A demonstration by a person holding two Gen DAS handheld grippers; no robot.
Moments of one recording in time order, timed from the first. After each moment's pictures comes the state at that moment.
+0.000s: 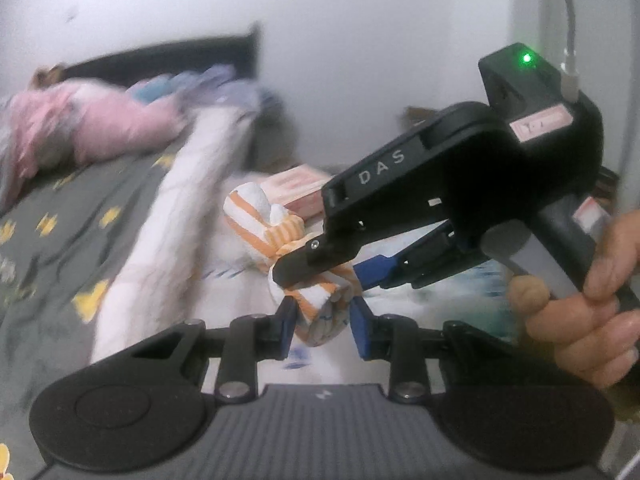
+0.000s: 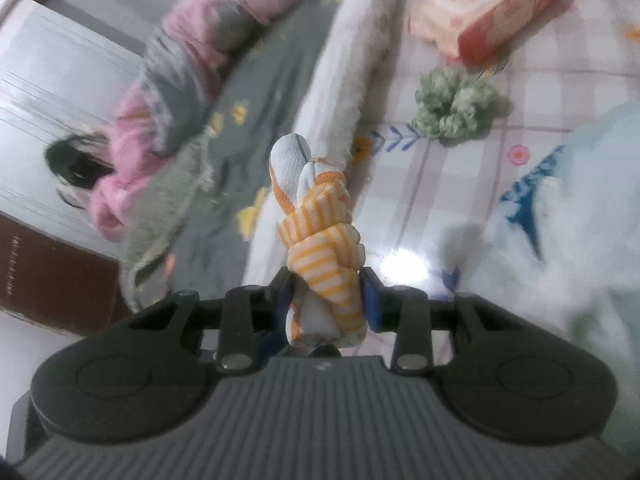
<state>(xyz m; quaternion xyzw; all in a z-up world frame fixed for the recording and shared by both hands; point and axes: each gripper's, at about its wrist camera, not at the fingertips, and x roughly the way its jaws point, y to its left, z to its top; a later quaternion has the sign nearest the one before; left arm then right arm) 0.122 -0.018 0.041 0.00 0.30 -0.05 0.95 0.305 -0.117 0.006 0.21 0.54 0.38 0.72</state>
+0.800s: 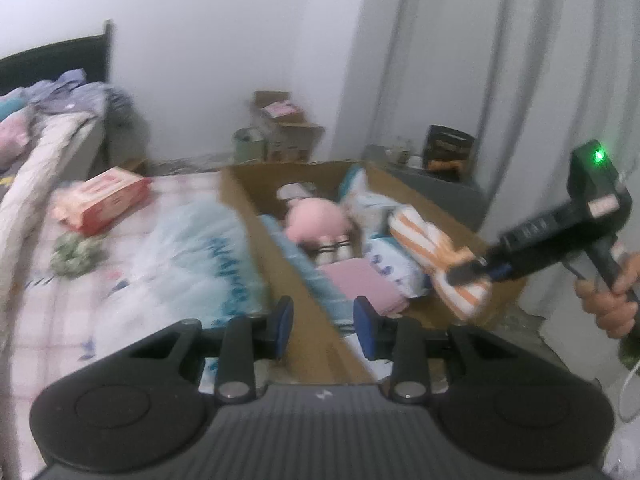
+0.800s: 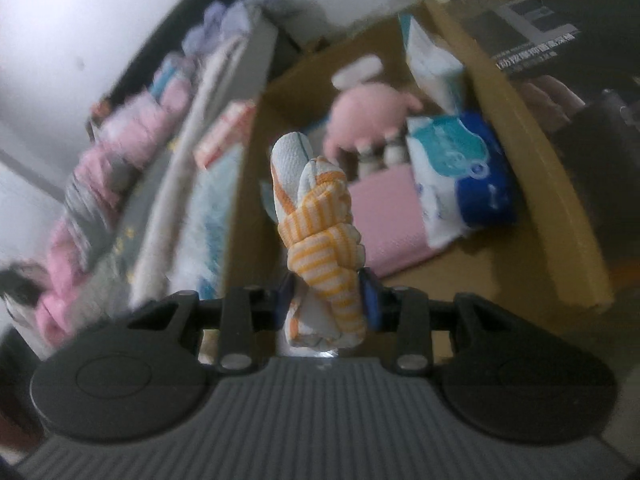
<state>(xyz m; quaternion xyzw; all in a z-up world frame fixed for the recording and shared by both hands) 0.095 -0.136 0.035 -0.01 0.31 -0.23 0.92 0.157 -0.474 0.001 0.24 0.49 0.17 0.82</state>
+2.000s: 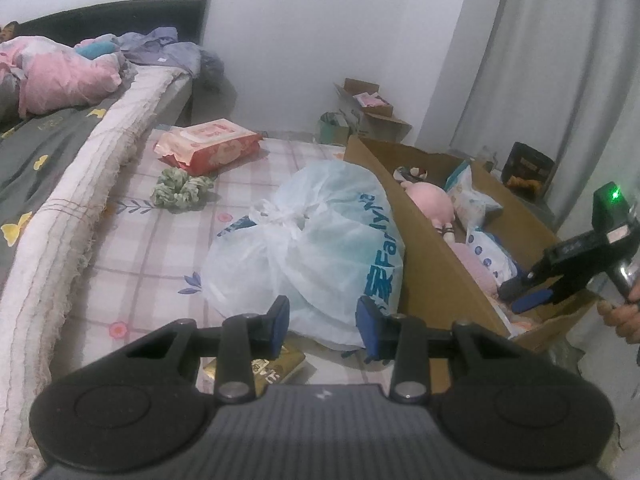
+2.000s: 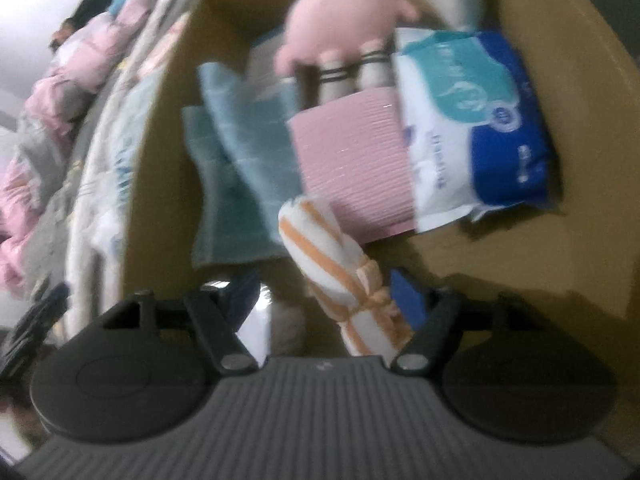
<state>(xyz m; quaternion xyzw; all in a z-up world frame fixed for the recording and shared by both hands) 0.087 -0.047 0.015 -0.06 0.34 -0.13 0.93 0.226 -0.444 -0.070 0.22 0.59 0.18 0.76</state>
